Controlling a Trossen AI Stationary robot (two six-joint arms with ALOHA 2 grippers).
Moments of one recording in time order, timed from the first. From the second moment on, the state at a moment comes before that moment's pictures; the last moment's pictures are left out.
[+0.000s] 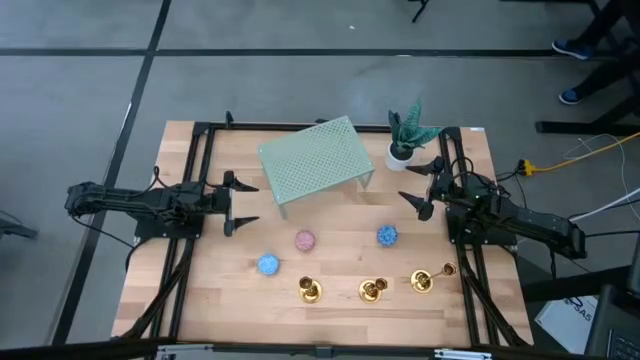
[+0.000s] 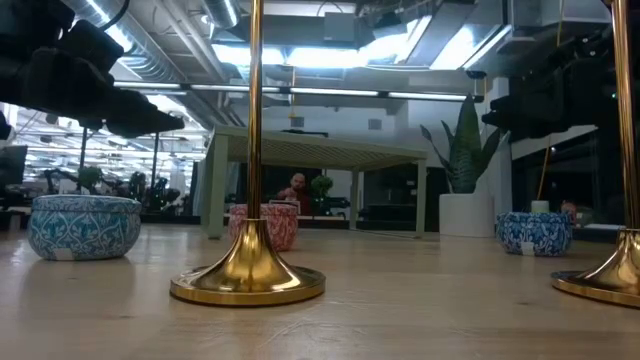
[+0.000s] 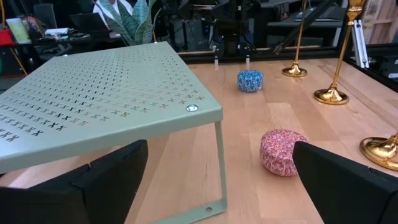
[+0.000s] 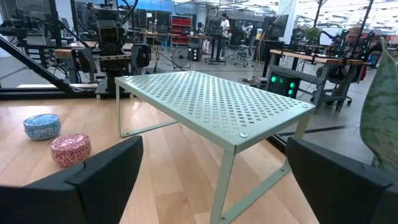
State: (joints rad) left arm 0.00 0.20 0.01 0.03 -0.14 0.04; right arm -0.32 0.05 0.01 0.03 -0.02 -0.06
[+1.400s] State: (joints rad) left arm 0.00 0.20 0.01 0.03 -0.14 0.04; right arm -0.32 0.05 0.01 0.08 -0.03 0.15
